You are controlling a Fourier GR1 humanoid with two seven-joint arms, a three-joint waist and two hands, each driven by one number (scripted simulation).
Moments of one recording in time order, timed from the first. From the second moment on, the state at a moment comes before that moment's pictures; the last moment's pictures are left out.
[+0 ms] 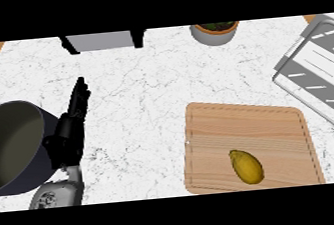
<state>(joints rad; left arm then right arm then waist) -0.13 0.04 -0.05 -1.57 -0.17 0.16 0.05 0.10 -0.86 -0.34 -1.29 0.92 -0.04 -0.88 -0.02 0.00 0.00</state>
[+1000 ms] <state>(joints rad) -0.14 0.02 -0.08 -1.58 -0.18 0.16 0.06 -0.06 -1.16 -0.63 -1.34 0.36 0.54 -0.61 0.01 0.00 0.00</state>
